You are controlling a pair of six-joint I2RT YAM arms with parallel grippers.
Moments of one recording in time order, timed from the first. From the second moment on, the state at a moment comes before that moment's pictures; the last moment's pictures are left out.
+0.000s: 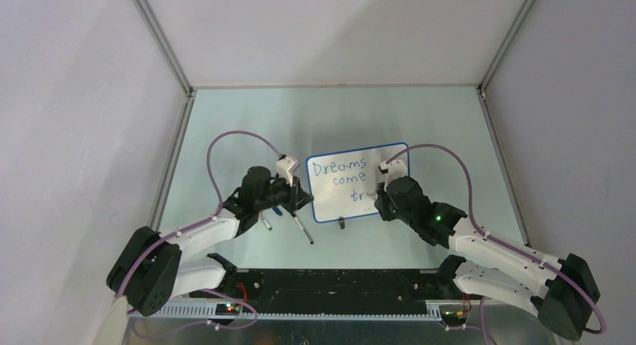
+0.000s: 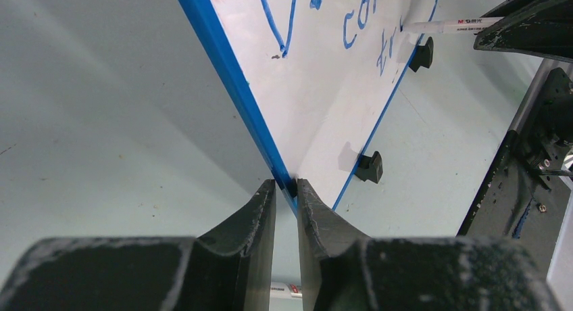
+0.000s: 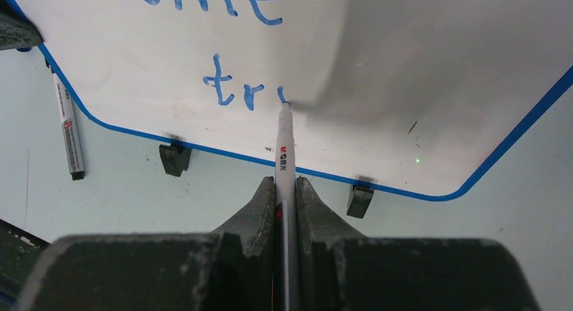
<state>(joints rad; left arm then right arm) -0.55 1.17 0.41 0.31 0.42 -0.23 0.83 0.93 0.59 -0.34 0.27 0.37</state>
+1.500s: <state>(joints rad) -0.55 1.17 0.41 0.31 0.42 -0.23 0.79 0.95 0.62 -0.34 0.25 0.34</state>
